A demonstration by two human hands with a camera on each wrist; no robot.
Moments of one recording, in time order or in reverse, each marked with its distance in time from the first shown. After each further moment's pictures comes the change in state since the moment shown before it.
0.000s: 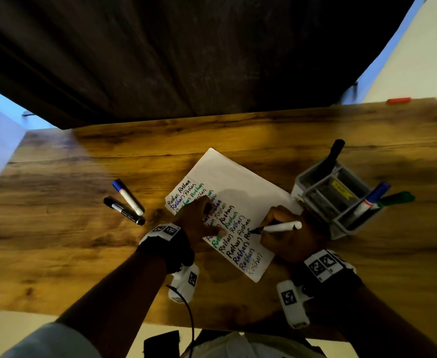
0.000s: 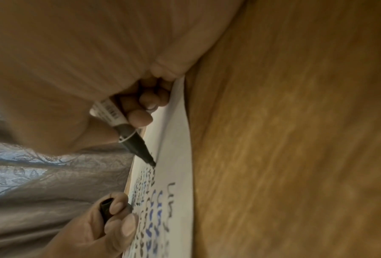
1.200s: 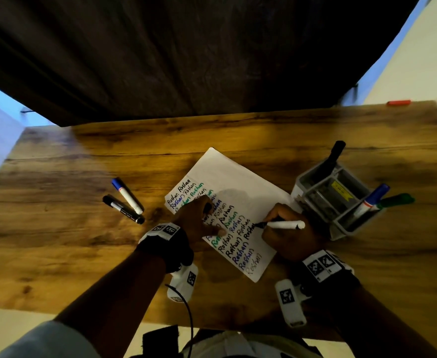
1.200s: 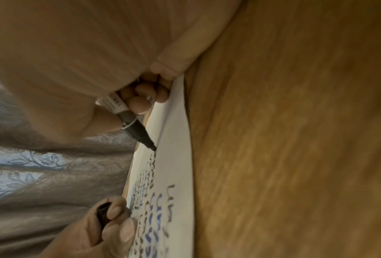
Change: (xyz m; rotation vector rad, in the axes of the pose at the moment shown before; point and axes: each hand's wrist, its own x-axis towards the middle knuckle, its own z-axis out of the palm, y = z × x) left_hand 0.001 -0.003 0.002 -0.013 0.005 0.035; right_hand 0.001 -0.009 0.002 0.290 0.108 0.131
